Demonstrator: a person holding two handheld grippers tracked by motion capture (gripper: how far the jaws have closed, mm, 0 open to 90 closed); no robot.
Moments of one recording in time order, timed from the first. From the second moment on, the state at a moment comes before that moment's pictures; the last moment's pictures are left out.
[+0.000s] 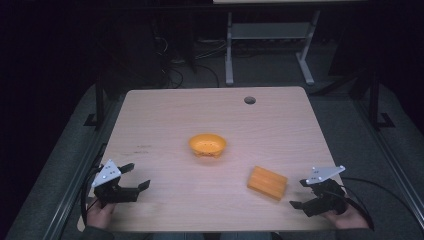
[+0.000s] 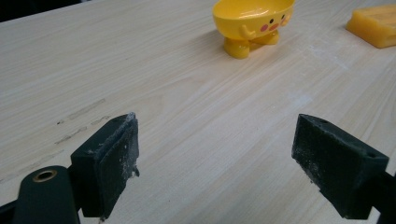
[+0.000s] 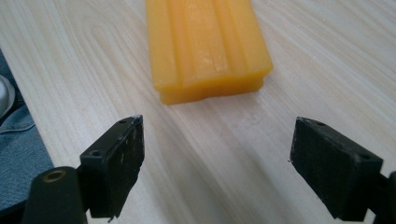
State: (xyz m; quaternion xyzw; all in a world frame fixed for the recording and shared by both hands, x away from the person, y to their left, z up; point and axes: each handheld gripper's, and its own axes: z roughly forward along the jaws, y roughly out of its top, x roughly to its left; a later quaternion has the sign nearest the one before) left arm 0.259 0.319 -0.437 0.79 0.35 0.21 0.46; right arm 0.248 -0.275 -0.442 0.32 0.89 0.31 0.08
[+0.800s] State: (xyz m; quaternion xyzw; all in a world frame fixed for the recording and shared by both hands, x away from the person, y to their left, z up) left arm 0.259 0.319 -0.436 0.79 0.35 0.21 0.46; right arm 0.277 -0.243 -0.419 0.29 0.91 0.30 0.07
